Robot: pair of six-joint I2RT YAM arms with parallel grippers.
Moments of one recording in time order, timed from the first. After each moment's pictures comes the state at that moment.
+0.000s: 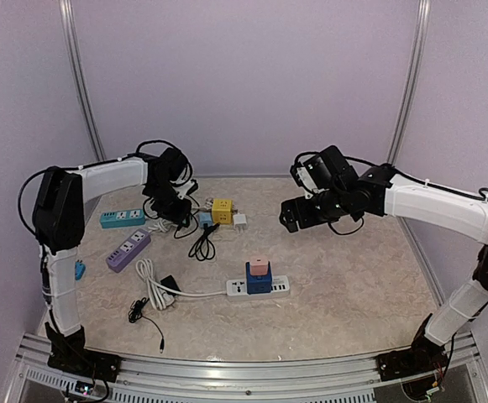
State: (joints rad) left arm -0.44 2.12 1.69 -0.82 0.01 0.03; right arm 0.79 1.57 1.32 -0.57 0.18 0.33
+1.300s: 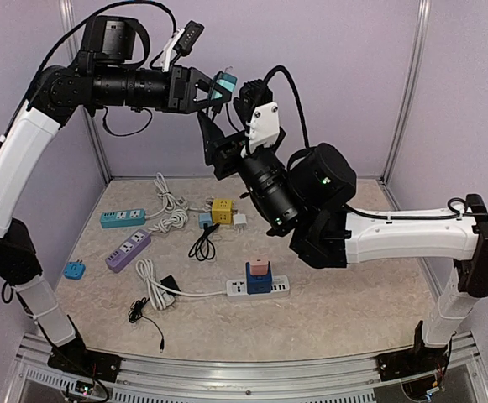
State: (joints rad) left arm -0.79 1.71 2.37 -0.95 0.36 -0.18; right arm 1.25 1.71 1.41 0.93 0.50 -0.41
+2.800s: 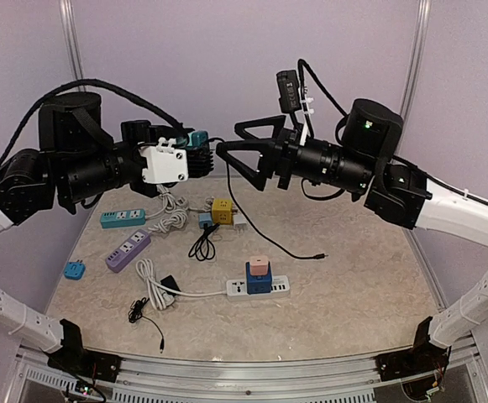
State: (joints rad) left arm -1.14 1.22 1.52 -0.50 -0.43 1.25; right arm 1.05 1.42 1.39 0.22 -0.27 0.19
